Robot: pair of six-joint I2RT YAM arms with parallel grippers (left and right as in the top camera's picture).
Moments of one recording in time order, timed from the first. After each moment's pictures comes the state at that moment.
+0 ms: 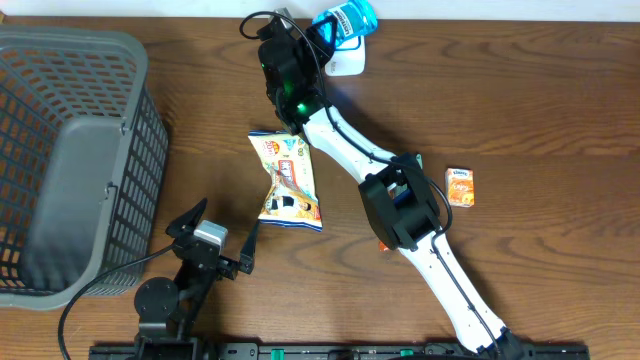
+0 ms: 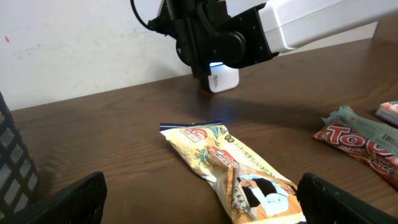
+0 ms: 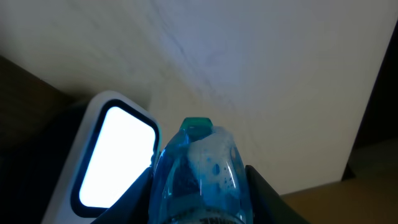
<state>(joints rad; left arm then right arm) -0.03 0.04 0.03 -0.11 0.37 0.09 0.65 2.75 2.36 0.25 1.12 -0.91</state>
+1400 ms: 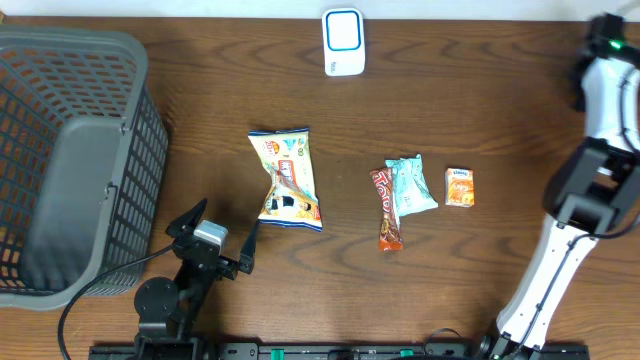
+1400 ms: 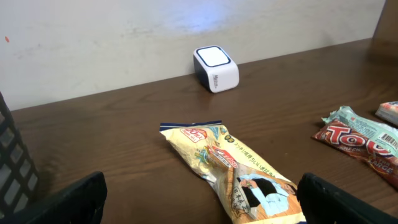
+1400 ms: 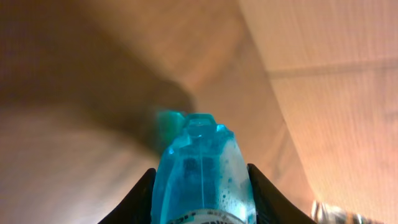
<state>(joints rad) -0.03 0.04 0.03 -0.11 0.37 0.09 -0.39 2.55 2.33 -1.07 0.83 0.07</state>
